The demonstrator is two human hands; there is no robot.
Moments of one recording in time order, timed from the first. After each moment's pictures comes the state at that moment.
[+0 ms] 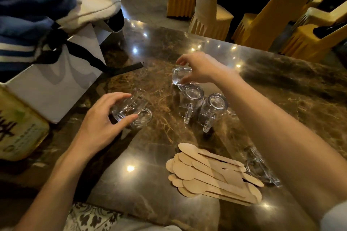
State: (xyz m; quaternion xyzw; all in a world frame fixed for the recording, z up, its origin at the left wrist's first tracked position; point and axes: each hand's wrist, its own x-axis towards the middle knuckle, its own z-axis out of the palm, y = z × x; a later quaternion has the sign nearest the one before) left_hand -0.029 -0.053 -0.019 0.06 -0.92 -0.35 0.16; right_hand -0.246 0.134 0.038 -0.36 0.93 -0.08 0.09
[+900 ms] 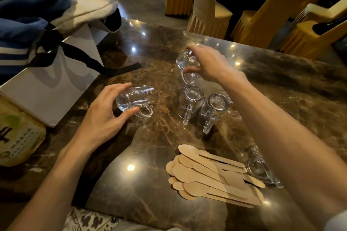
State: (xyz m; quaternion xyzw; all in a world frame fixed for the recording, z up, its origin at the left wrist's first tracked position) left_hand -0.048 -0.055 -0.016 0.07 -0.93 -0.33 0.17; right_hand -0.257 0.146 0.034 -0.33 0.94 -0.08 -0.01
